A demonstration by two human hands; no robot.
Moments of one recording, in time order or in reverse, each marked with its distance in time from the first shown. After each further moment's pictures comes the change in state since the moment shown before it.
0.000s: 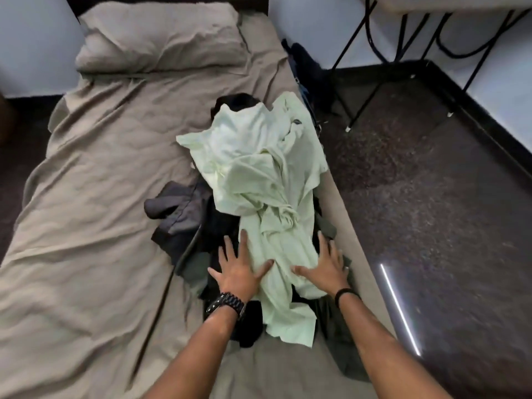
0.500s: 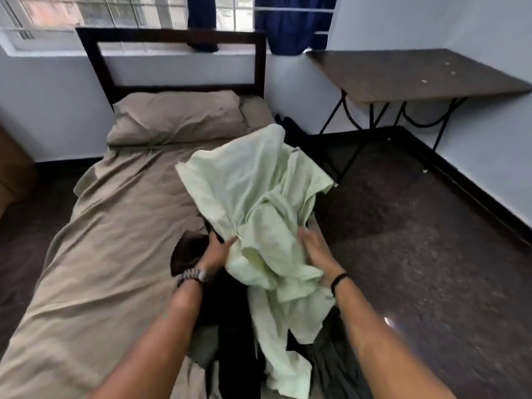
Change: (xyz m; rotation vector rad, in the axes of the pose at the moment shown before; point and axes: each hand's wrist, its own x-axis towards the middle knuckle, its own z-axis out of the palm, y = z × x) left_hand 0.021 0.065 -0.188 -0.892 -0.074 0.045; right_hand -0.026 -0.128 -0.119 0.761 -0.011 -0.302
